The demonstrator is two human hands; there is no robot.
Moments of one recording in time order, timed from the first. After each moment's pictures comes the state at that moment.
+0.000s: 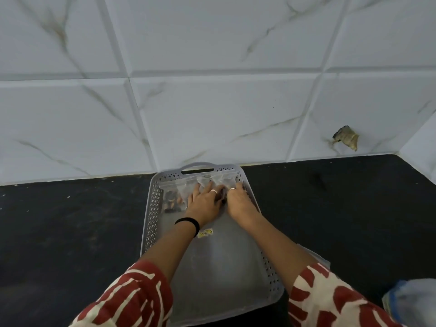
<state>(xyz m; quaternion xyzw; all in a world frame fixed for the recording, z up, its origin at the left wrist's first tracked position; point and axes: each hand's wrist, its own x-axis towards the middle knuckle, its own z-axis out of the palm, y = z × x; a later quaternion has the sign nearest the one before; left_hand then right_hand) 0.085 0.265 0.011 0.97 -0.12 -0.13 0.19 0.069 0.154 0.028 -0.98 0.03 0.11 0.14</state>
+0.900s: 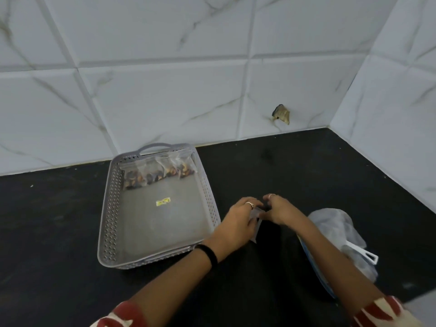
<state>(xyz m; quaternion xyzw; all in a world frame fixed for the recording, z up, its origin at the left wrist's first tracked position) -0.109 0.134 0.050 0.86 -0.33 -0.11 0.38 -0.098 -0.032 0.034 -0.93 0.21 0.19 0.25</state>
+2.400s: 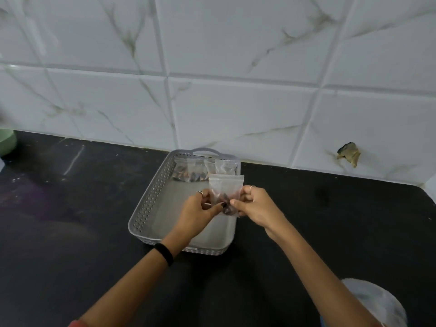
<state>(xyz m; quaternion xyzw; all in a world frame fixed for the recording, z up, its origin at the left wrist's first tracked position) -0.095 0.207 0.072 0.82 0.04 0.01 0.57 -0.061 0.039 0.097 -0.81 -0.07 0.15 0.56</state>
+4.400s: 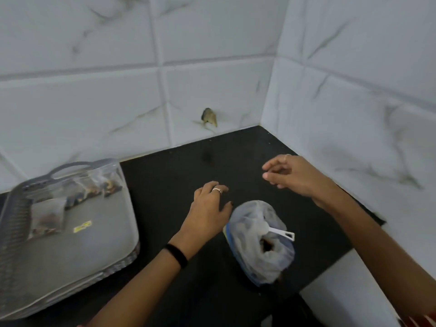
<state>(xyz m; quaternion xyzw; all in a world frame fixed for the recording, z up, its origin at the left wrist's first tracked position) -0.135 0.022 0.086 0.89 -0.32 -0.08 0.32 -0.206 -0.179 0.163 -0.87 0.17 -0.04 0.45</state>
